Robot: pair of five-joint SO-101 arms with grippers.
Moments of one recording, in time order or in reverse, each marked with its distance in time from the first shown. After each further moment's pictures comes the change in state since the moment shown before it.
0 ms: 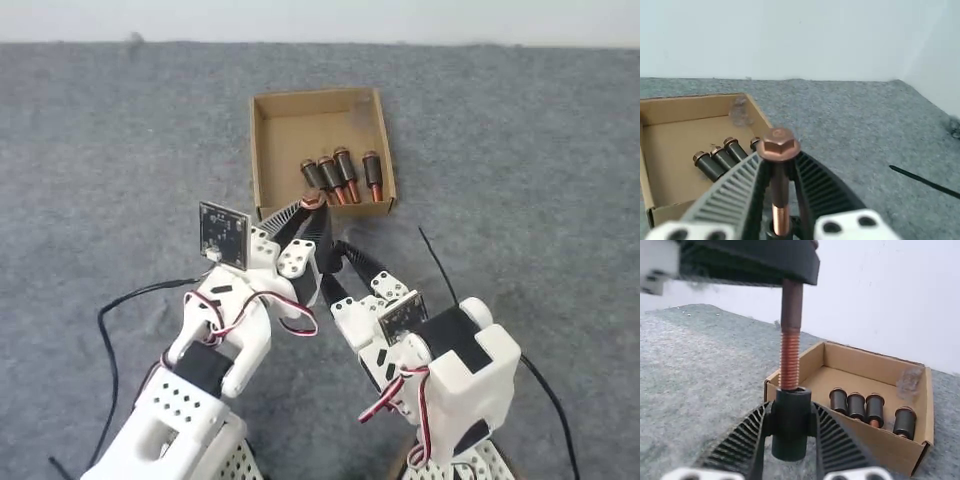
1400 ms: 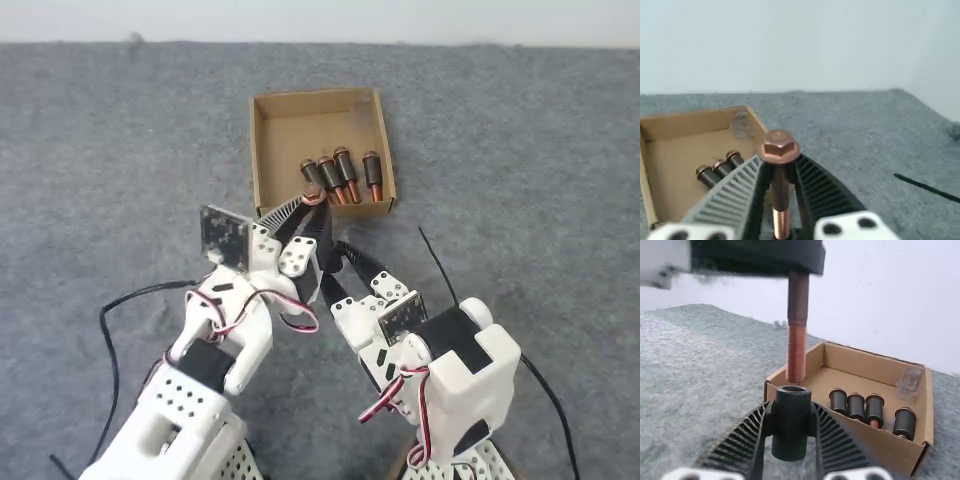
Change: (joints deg) left arm -0.3 1.6 0.2 -3.7 -1.7; right arm 0.0 0.0 0.0 0.0 0.3
